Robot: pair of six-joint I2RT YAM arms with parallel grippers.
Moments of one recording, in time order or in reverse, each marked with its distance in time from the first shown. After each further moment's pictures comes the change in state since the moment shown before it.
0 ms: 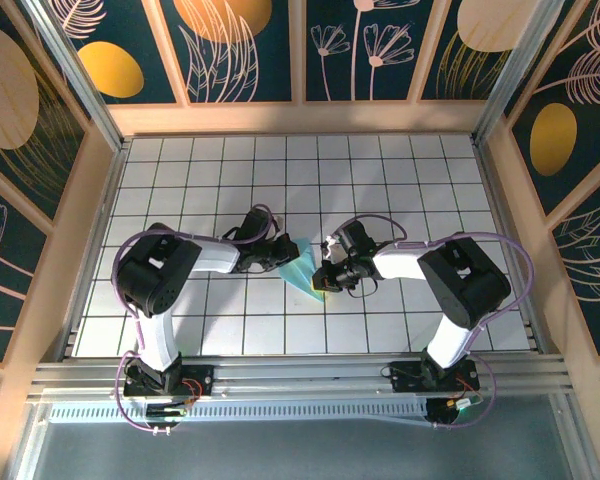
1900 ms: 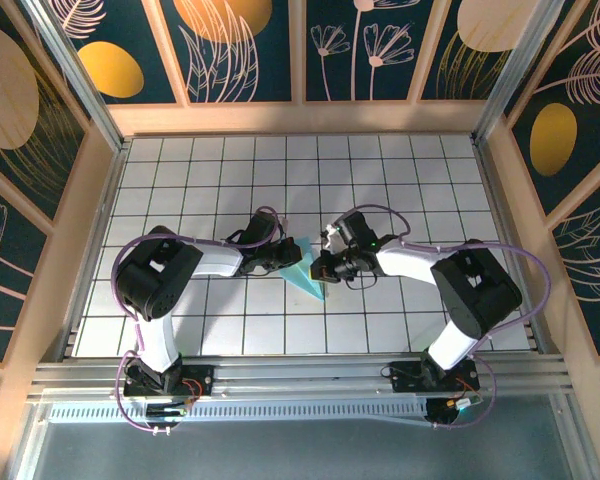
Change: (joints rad) left arm -0.058 -0.023 -0.015 -0.005 -0.072 0.058; right arm 0.008 -0.083 0.063 -0.044 0.026 0.063
